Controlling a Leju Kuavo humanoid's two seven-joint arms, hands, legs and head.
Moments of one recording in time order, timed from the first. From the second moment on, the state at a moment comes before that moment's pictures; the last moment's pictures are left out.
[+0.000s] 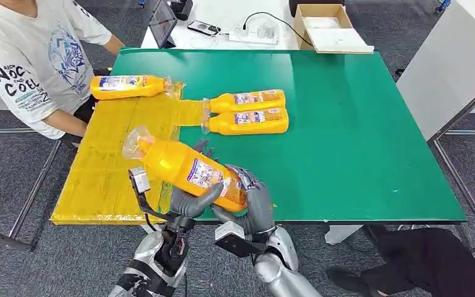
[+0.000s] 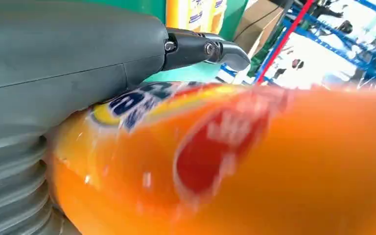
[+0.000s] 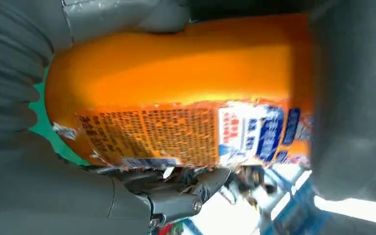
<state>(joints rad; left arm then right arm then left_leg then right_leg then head) -0.24 -0.29 -0.34 -1.11 0.45 -0.25 -0.43 -0.23 0.17 0.54 -1.00 0.39 -0.51 -0.69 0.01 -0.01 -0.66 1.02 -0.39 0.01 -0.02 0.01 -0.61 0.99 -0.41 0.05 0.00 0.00</state>
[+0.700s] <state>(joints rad) -0.18 -0.29 -0.28 -1.16 0.51 -0.23 -0.46 -0.28 0.18 0.55 -0.87 0.39 -0.40 -0.70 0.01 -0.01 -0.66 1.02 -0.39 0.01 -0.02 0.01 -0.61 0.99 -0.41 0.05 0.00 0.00</state>
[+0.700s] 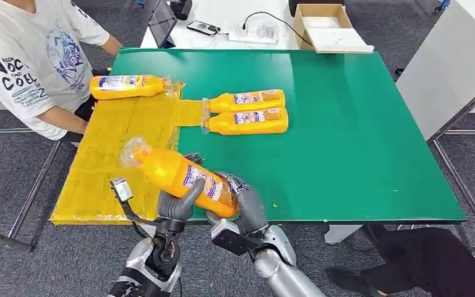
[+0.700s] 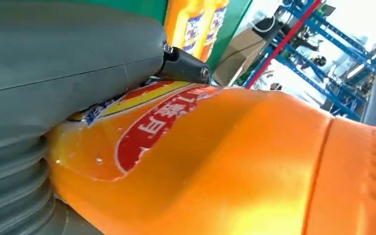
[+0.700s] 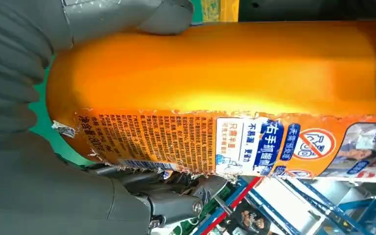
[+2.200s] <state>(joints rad) -0.59 -0.18 0.27 -0.77 -1.43 0.70 -0.45 -0.21 0.21 0.42 -1.24 0.21 -0.43 -0.70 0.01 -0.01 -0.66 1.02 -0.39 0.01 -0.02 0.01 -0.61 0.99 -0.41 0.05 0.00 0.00</state>
